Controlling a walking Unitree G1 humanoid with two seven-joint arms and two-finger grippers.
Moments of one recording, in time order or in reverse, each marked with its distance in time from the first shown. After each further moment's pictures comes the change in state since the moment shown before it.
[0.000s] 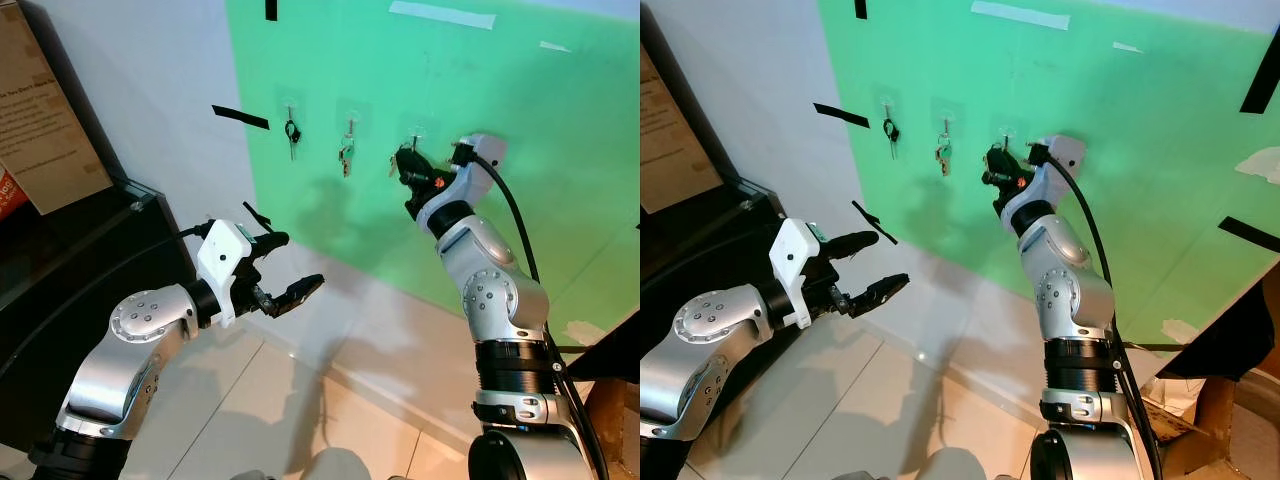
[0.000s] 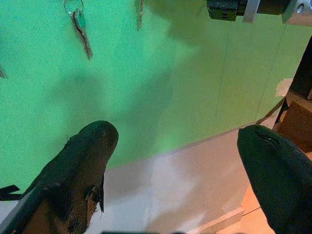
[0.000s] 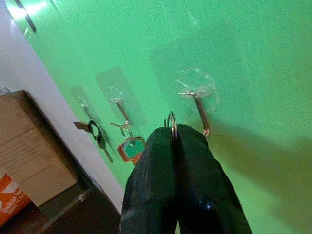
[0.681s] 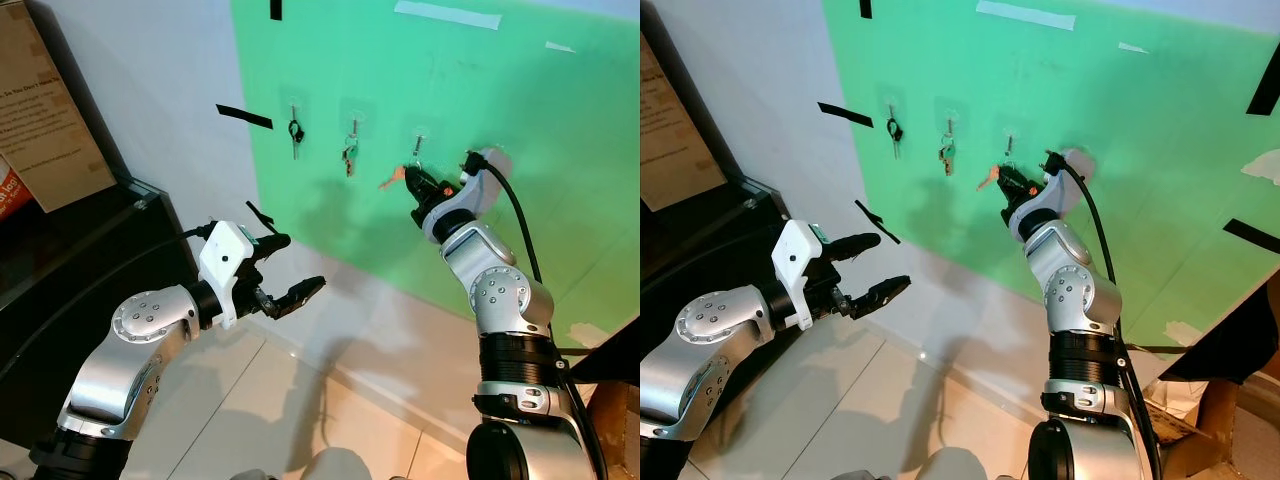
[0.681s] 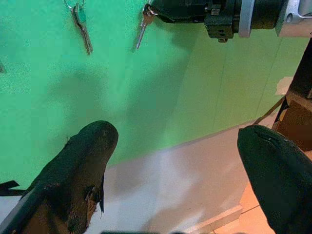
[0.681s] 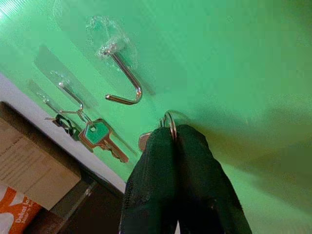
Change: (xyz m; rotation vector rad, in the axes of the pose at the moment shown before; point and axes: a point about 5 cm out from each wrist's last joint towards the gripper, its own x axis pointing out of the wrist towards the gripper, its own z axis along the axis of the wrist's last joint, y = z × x) left arm 0.001 -0.001 -0.001 -0.006 0.008 -0.007; right arm 0.000 -0.020 -0.011 0.169 0.086 -0.119
